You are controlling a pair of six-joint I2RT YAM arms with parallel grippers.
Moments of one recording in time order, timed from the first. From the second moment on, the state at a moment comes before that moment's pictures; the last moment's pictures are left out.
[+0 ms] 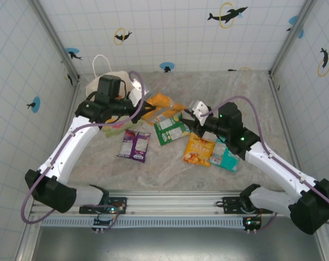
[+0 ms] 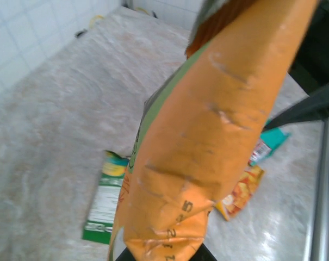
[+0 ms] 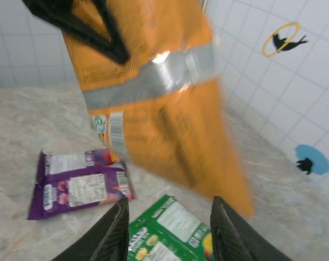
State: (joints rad) left arm -0.42 1.32 1.36 -0.70 0.65 0.37; right arm 0.62 1.07 0.80 0.04 -0.38 -0.29
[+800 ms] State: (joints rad) left arm -0.23 1.39 1.72 -0.52 0.27 0.27; right arm 0.58 1.00 0.66 0.23 -0.36 -0.04
